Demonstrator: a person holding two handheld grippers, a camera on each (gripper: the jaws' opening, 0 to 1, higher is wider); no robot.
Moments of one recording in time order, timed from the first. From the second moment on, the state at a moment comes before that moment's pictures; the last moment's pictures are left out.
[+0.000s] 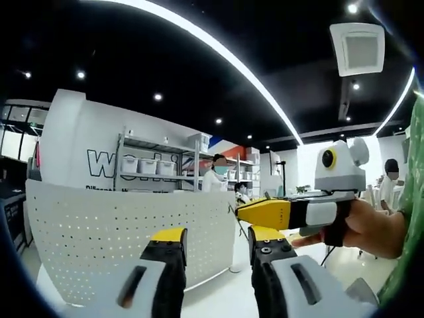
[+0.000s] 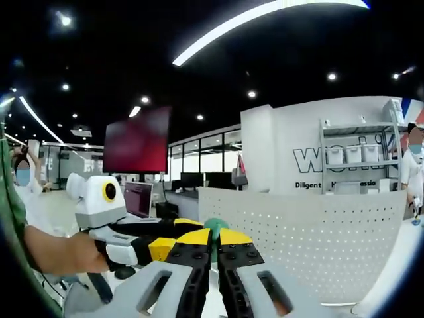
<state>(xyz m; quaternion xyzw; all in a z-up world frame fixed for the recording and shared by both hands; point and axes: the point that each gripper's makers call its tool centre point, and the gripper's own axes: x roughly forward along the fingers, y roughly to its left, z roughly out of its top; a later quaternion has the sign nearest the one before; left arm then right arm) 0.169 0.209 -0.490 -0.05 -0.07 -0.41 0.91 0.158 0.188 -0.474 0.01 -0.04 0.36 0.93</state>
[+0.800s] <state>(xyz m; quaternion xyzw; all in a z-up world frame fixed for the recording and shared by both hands) 0.150 0.187 -0.485 0.00 -0.10 -0.45 0.89 0.153 0.185 -0.469 0.00 -0.06 0.36 0.93</state>
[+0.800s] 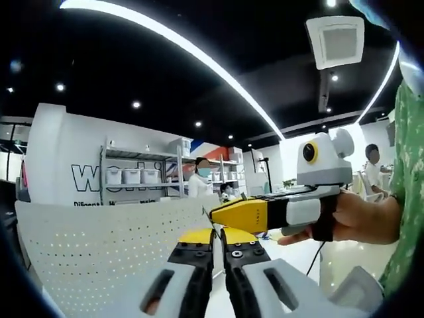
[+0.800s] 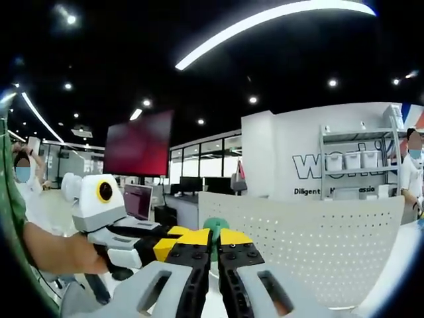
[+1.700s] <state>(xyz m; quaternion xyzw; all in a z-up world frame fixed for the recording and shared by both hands) 0.156 0.205 -0.483 -0.04 -0.12 -0.41 0.90 0.151 0.187 -0.478 0.03 -0.05 0.34 0.94</state>
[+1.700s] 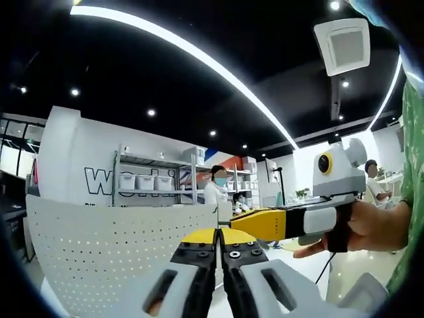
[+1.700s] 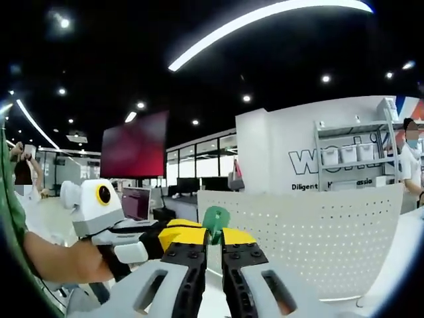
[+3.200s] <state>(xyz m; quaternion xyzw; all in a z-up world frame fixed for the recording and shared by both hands) 0.149 0.194 -0.503 -0.05 -0.09 -0.46 0.88 0.167 0.165 -0.480 0.05 -0.06 0.32 0.94</state>
